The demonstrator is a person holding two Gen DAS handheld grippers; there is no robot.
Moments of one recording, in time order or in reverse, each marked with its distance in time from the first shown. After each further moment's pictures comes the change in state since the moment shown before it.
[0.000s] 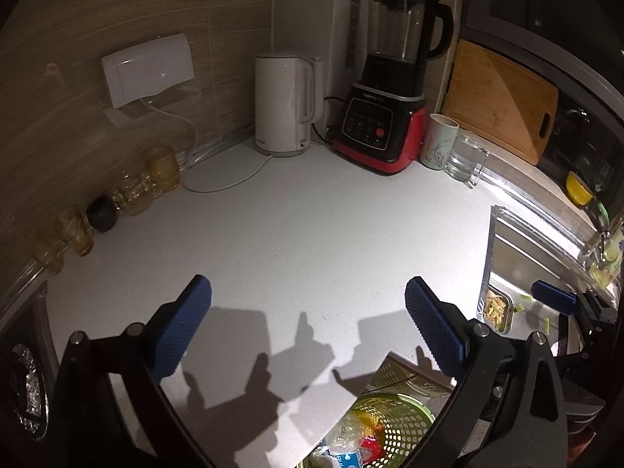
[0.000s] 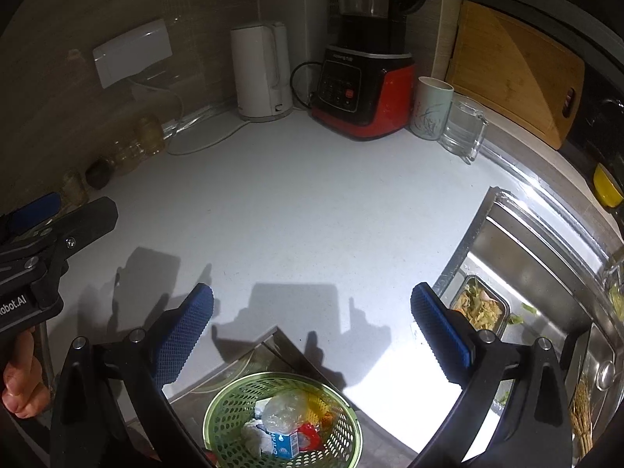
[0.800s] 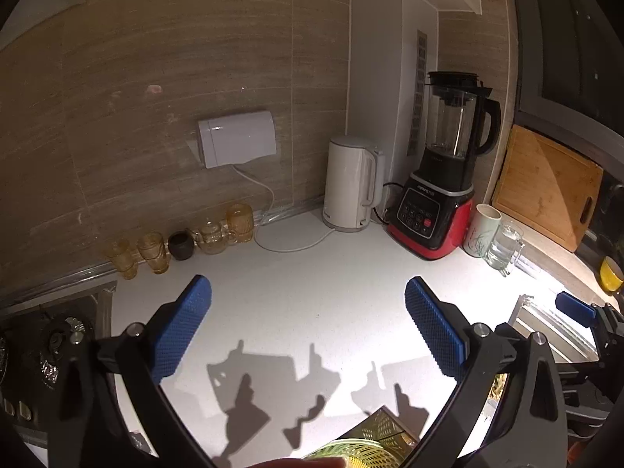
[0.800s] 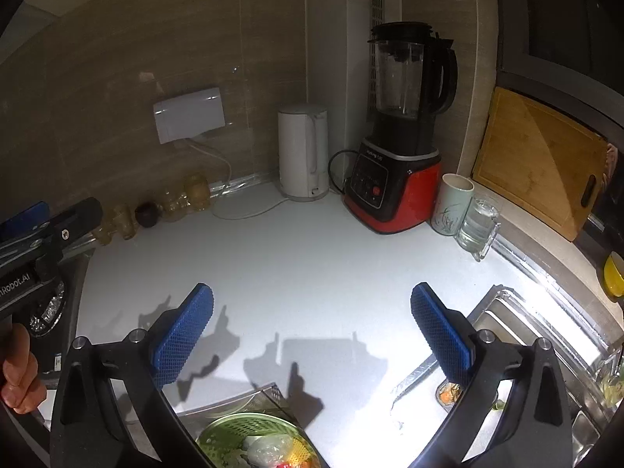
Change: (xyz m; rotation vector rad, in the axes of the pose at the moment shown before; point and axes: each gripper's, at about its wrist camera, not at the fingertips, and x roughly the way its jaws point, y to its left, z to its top) left arm -0.102 -0.033 0.034 -0.159 -0.225 0.266; right arm -0.079 -0.030 0.054 -0.130 -0.230 0.137
